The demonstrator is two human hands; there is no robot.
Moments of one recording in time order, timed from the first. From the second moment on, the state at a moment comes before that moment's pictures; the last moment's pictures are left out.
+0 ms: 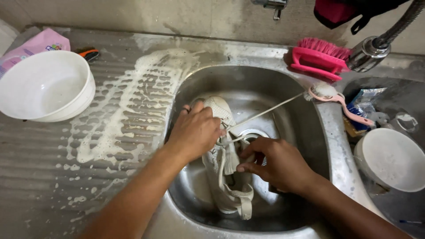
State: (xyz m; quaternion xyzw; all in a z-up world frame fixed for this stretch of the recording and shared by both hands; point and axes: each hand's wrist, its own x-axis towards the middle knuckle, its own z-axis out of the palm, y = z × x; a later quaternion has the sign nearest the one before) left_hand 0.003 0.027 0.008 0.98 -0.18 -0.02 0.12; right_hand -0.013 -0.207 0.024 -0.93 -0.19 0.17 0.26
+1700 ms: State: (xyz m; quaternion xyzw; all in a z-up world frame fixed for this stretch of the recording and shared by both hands) left_hand -0.037 0.115 0.118 0.80 0.05 -0.11 0.59; right_hand -0.015 -0.205 0.023 -0.92 -0.17 0.19 0.29
